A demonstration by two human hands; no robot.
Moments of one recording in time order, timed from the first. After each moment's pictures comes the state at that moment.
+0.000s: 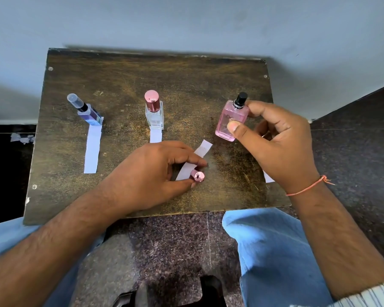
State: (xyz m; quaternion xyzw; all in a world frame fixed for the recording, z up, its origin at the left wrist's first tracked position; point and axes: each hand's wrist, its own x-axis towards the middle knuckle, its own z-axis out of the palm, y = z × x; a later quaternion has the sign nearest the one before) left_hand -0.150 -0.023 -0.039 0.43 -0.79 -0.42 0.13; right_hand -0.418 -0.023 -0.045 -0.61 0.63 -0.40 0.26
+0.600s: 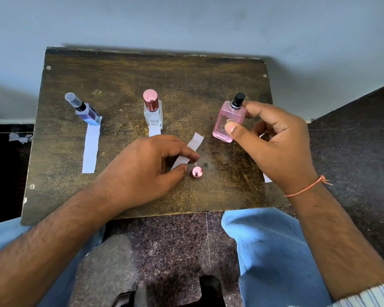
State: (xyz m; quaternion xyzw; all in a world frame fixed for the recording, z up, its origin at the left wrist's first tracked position) left_hand -0.146 -0.027 -0.037 0.46 -0.78 -0.39 0.15; right_hand -0.413 -0.020 -0.038 -0.61 0.62 -0.39 0.29
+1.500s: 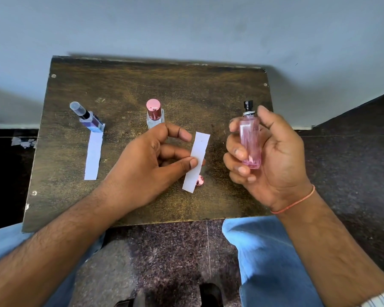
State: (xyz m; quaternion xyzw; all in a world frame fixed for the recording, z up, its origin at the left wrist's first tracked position) left_hand -0.153 -0.027 -0.034 0.49 -0.55 -0.62 0.27; right_hand -0.385 -0.021 -0.013 -0.22 0.45 -0.44 0.75
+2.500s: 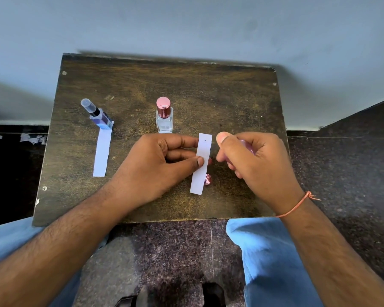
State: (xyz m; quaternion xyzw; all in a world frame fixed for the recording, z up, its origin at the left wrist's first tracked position) left_hand -0.153 -0.028 -0.031 0.51 -0.52 -0.63 0.26; right_hand -0.365 -0.013 -0.021 -0.54 0.65 -0.33 0.42
